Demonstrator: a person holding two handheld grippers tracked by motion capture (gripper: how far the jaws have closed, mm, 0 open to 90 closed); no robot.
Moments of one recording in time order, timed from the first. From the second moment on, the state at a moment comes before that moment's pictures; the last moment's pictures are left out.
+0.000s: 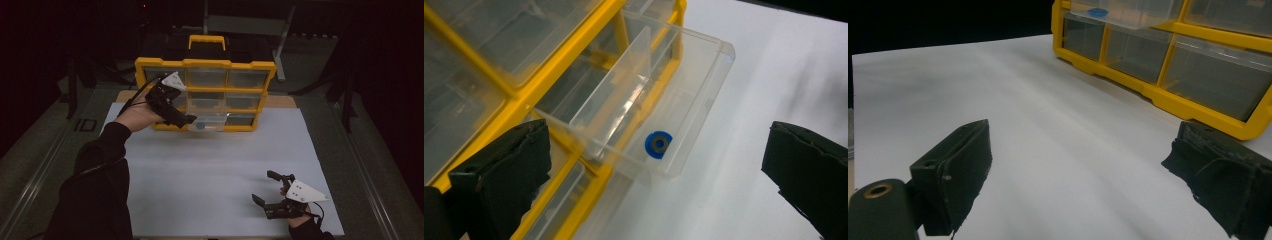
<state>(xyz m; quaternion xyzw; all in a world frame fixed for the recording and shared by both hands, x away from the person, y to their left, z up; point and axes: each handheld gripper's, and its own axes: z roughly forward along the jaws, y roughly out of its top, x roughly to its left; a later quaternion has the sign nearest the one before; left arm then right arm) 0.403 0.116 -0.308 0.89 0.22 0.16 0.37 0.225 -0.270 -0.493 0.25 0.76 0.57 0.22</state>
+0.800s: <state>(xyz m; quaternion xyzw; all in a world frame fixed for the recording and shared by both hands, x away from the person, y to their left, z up) 0.350 0.155 -0.324 0.86 0.26 0.17 0.41 0.226 -0.269 -0.492 0.25 0.76 0.57 0.21</state>
